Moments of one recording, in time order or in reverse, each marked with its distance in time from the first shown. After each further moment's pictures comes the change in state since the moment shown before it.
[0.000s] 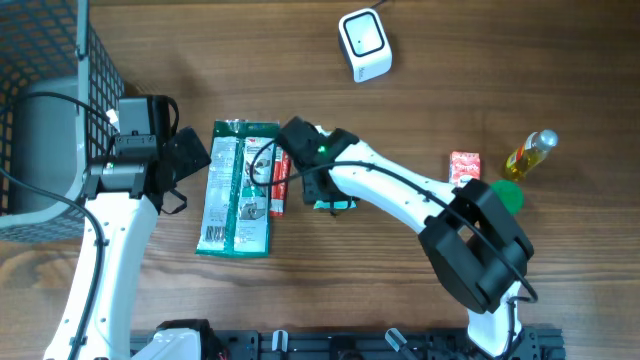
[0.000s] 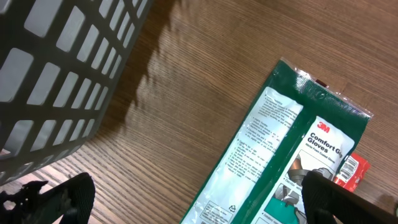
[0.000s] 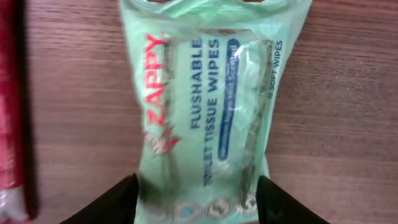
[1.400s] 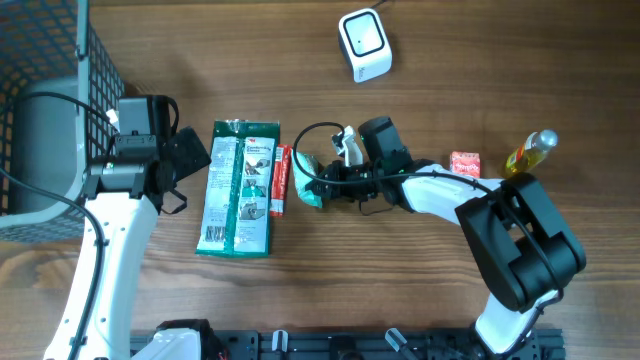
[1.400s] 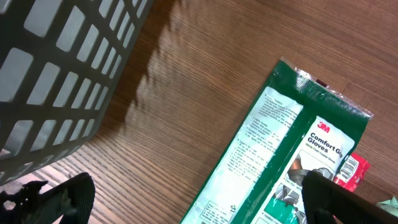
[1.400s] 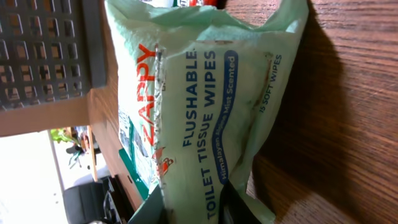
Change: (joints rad) left arm 0.000 0.000 0.000 0.000 0.000 0.000; right arm -0.287 -0.122 -0.550 0.974 -0.918 -0.033
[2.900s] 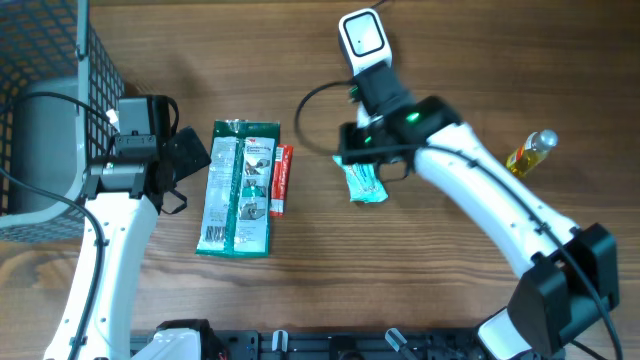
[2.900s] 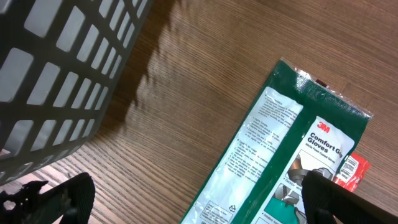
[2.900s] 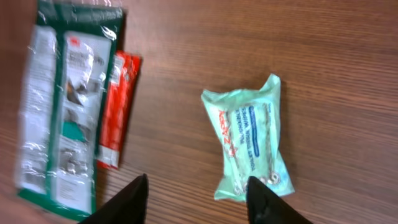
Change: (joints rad) left arm 0.000 0.000 0.000 0.000 0.000 0.000; right arm 0.085 -0.188 0.529 -0.978 0.730 -0.238
